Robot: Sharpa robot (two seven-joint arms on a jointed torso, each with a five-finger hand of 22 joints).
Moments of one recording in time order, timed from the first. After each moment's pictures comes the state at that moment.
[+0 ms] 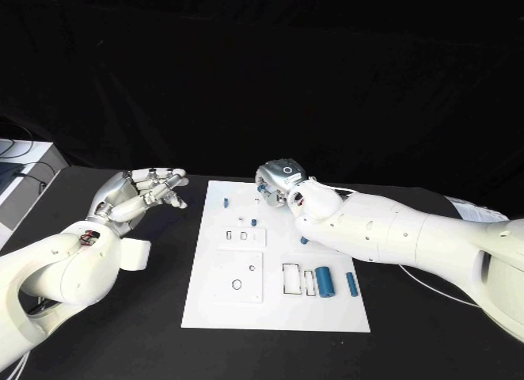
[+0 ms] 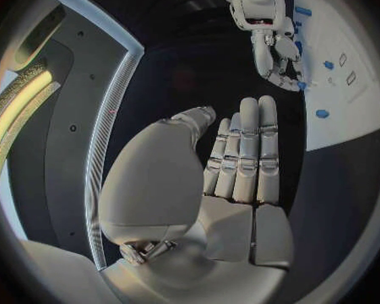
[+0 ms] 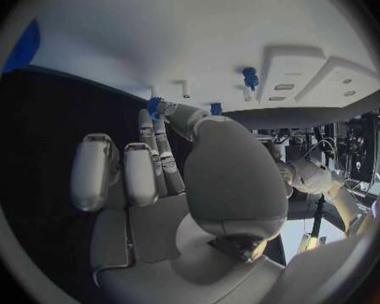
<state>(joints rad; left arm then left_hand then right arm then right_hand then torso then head) 1.00 -0.93 0.29 1.63 -0.24 -0.31 0.37 1.44 -0.20 0.44 0.22 0.28 0.97 0.19 0.21 0.19 1.17 0.13 0.07 0.07 1.20 0.05 0.63 0.62 0.17 1.02 0.14 0.70 0.38 1.26 -0.42 -0.10 0.97 -1.80 -0.56 -0.21 1.33 -0.19 0.65 0.00 0.18 1.07 0.15 0.21 0.29 1.22 0.08 0.06 0.07 1.47 0.00 1.37 1.05 0.09 1.44 0.10 1.30 1.19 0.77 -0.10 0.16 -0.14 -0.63</state>
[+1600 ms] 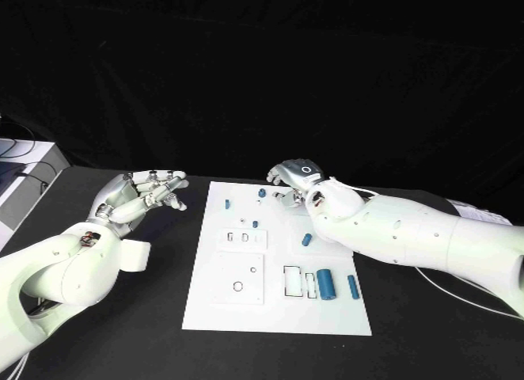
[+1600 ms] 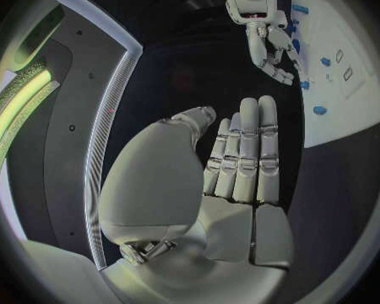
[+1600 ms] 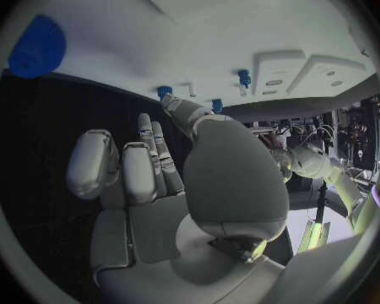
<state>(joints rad) 1.00 -0.93 0.29 1.62 -0.24 -0.30 0.37 1.44 -0.20 0.44 0.22 0.28 0.97 0.20 0.20 0.19 1.17 0.13 0.07 0.07 1.19 0.05 0.63 0.62 0.17 1.02 0.14 0.71 0.38 1.26 -0.54 -0.08 1.08 -1.71 -0.57 -0.17 1.34 -0.23 0.52 0.05 0.14 0.95 0.16 0.13 0.30 1.13 0.10 0.09 0.08 1.46 0.01 1.36 0.97 0.09 1.41 0.11 1.23 1.12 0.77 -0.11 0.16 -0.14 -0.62</state>
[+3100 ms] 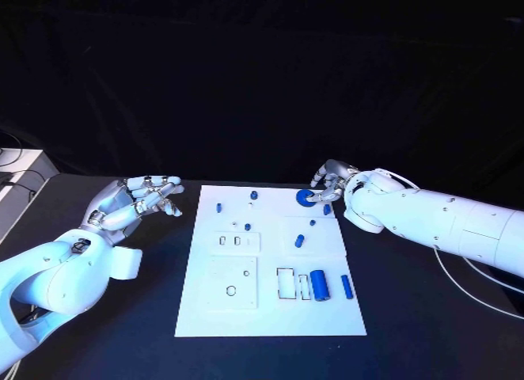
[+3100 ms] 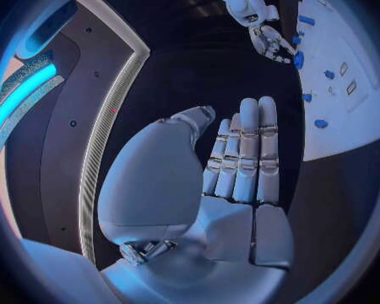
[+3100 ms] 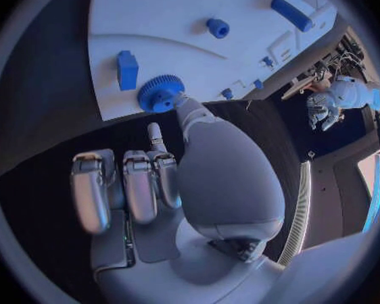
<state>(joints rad) 0.99 -0.94 0.29 1.59 -0.22 -0.20 0.40 1.44 -0.21 0.44 0.22 0.28 0.96 0.20 0.19 0.19 1.15 0.13 0.07 0.07 1.19 0.05 0.64 0.63 0.17 1.01 0.14 0.72 0.39 1.30 -0.72 -0.06 1.12 -1.22 -0.37 -0.27 1.38 -0.21 0.19 0.20 0.23 0.87 0.17 0.20 0.32 1.47 0.08 1.57 1.31 1.46 0.01 1.56 1.31 0.02 1.47 0.11 1.55 1.31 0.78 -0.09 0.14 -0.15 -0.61</state>
